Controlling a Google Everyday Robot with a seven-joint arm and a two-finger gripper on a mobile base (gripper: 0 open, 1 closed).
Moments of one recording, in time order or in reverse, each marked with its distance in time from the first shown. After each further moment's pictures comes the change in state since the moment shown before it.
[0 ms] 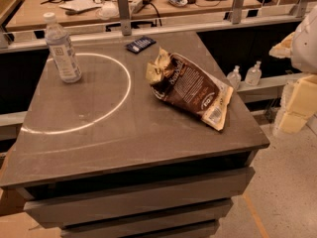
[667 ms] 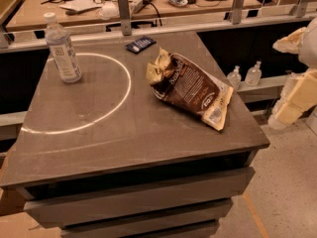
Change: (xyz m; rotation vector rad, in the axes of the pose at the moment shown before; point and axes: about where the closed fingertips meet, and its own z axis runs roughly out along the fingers) arm 0.000 -0.021 0.004 0.040 -0.167 0.059
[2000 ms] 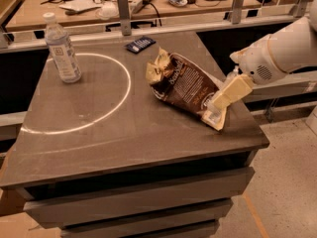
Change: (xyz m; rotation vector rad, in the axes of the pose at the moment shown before) arm -0.053 -0.057 0.120 -0.003 -0.283 0.174
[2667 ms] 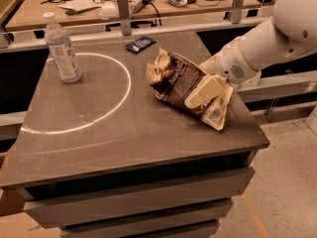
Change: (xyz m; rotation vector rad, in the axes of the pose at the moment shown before) arm -0.031 0.019 0.043 -0.130 -0.024 -0.036
